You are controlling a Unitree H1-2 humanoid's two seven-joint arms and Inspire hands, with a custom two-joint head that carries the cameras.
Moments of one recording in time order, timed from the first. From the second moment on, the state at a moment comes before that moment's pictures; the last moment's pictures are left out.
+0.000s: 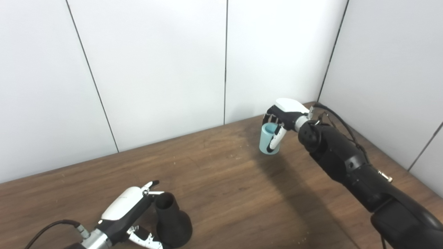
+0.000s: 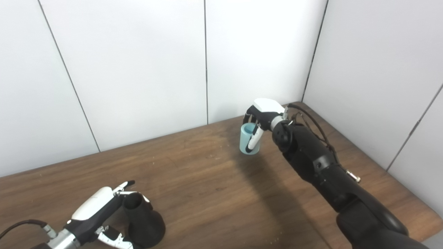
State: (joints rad) left arm -0.53 0.38 -0.60 0.30 0.42 -0.33 -0.18; right arm -0.64 -0.67 0.24 0.40 -0.66 0.31 0.23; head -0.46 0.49
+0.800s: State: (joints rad) left arm -0.53 0.38 -0.60 0.30 0.41 -0.33 -0.19; right arm -0.64 -0.66 0.23 0.40 -0.63 0.31 0.24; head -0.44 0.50
